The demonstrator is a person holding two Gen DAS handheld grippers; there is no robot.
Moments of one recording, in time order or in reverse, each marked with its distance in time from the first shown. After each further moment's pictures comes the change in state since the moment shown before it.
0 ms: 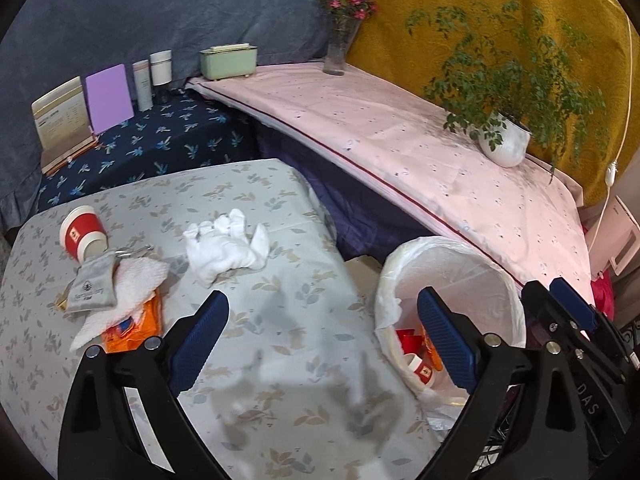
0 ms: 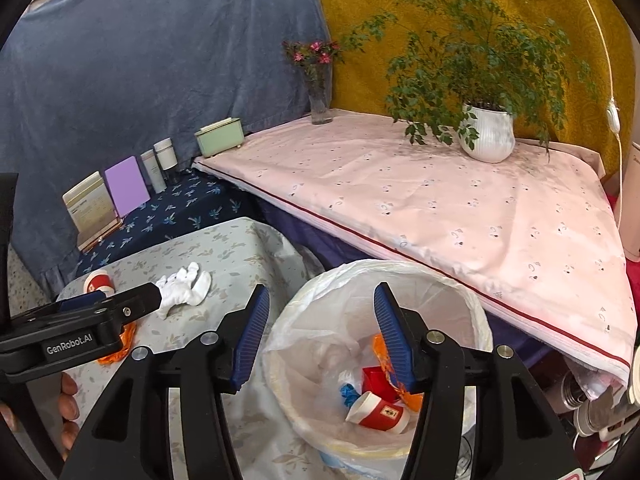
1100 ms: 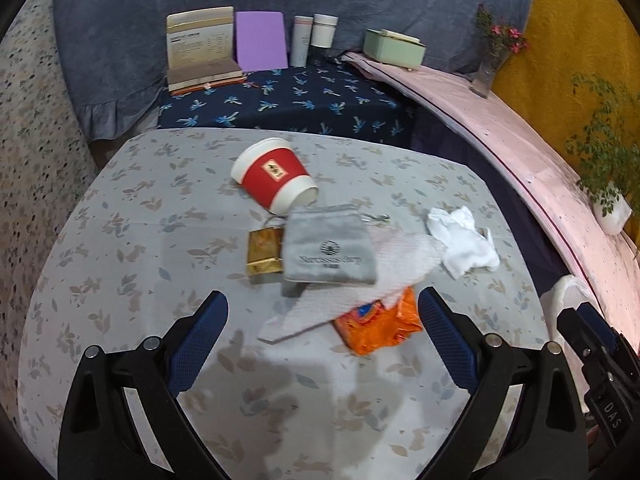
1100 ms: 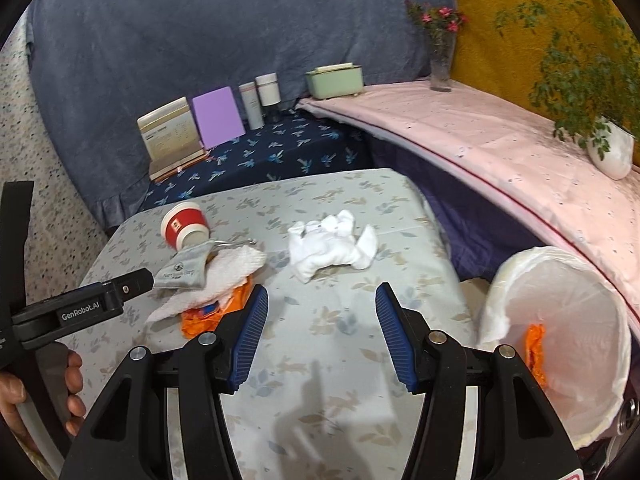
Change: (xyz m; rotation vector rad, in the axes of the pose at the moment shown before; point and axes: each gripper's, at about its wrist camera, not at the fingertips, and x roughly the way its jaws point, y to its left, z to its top) left arm -0.018 0.224 -0.042 -0.293 0.021 0.258; right arm 0.066 0.186 -0.036 -0.190 0.156 0.245
